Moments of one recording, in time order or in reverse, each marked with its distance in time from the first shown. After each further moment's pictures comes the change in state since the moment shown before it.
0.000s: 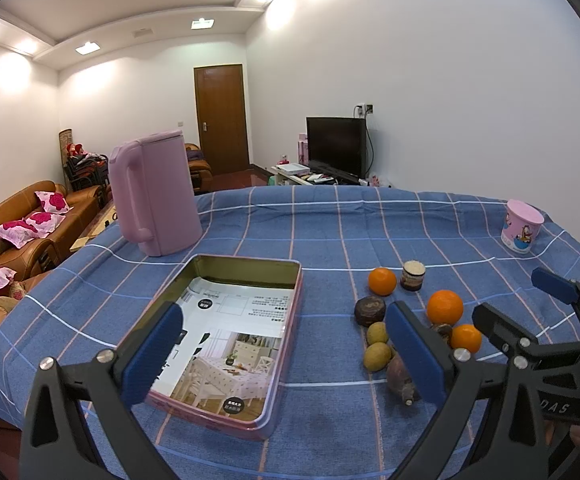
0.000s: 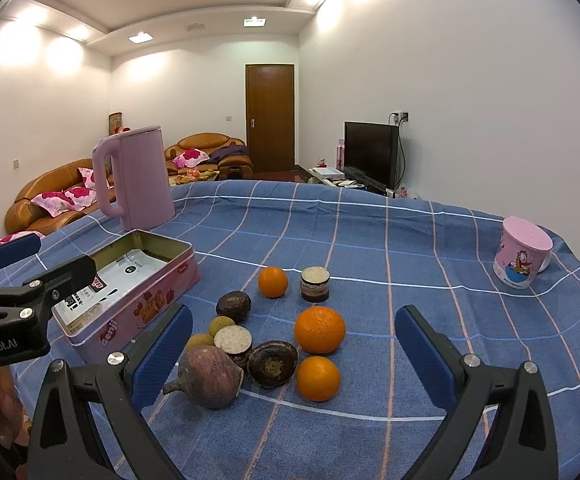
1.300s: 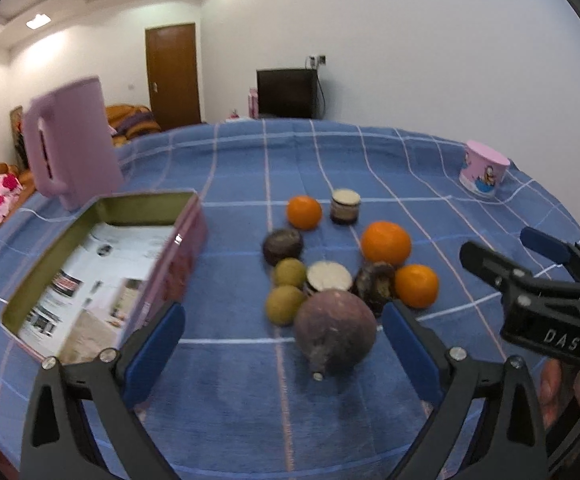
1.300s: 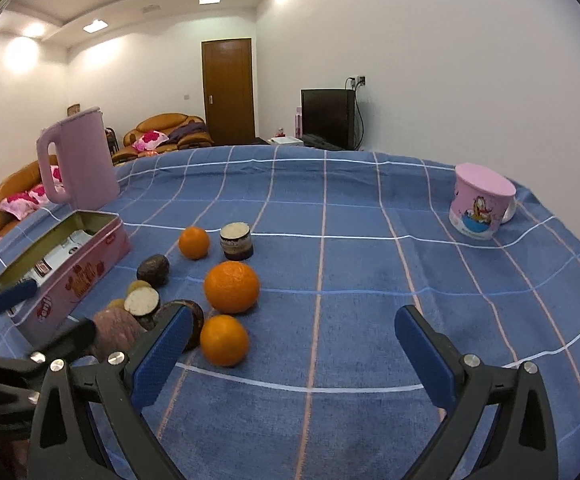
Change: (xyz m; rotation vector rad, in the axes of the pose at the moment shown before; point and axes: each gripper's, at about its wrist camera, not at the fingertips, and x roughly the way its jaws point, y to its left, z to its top) left arm 0.048 -0.066 -0.037 0.046 0.190 -0.174; right arm 0.014 -0.062 -0.022 0.093 0.122 -0.116
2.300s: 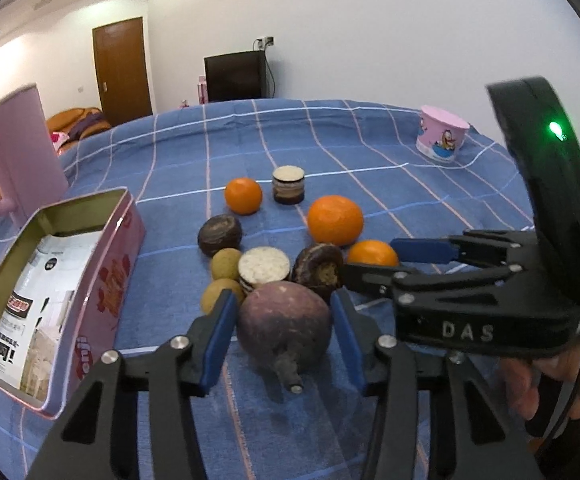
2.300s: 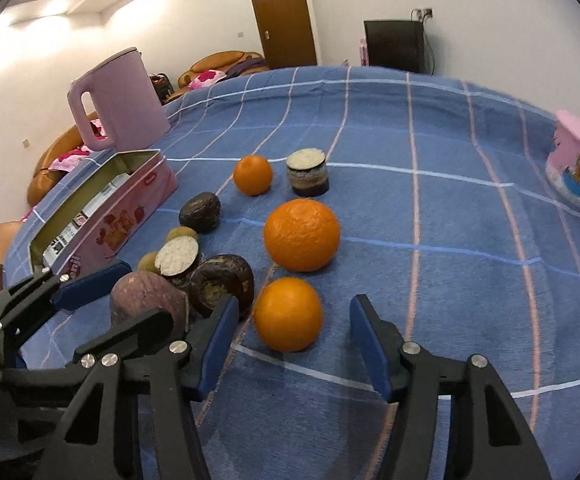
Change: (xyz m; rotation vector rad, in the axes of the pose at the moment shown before) left arm 0.014 -0.023 -0.003 0.125 0.061 -0.129; right arm 0.062 0.018 -0.003 -0.012 0.289 0.305
